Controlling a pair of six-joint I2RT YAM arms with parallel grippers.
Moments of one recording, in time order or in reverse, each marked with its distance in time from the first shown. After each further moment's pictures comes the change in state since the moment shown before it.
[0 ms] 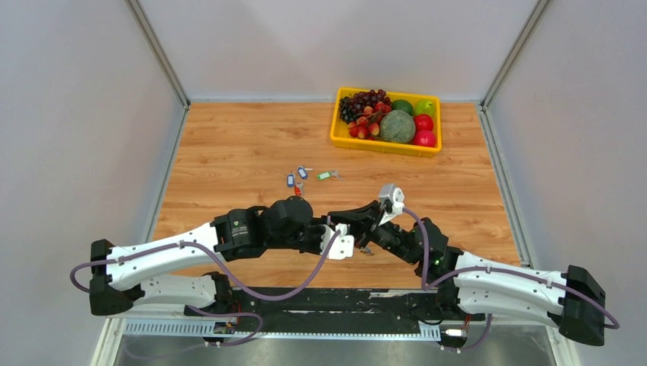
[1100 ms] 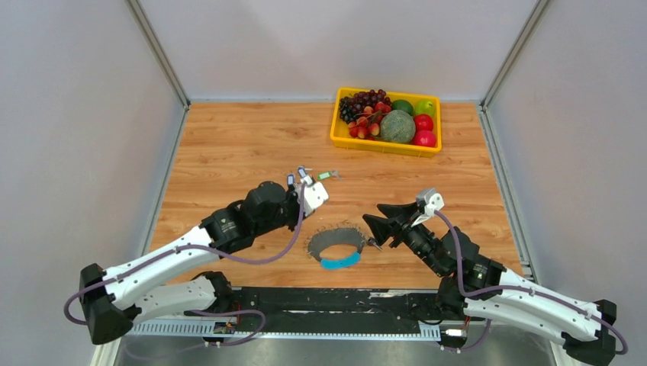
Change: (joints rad) left arm 0.211 -0.143 -0.196 0.206 -0.129 -0.245; right arm -0.002 -0.410 -0.004 -0.560 0.304 -0.024
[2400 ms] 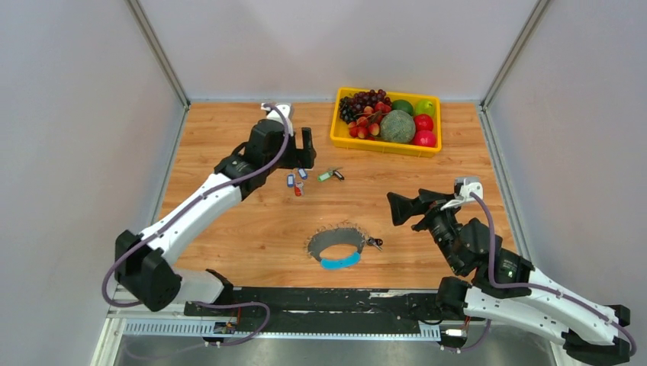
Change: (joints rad) left arm 0.454 0.449 0.346 0.057 -0.059 -0.712; right arm -0.003 -0.023 0.225 -0.357 0.389 0.172
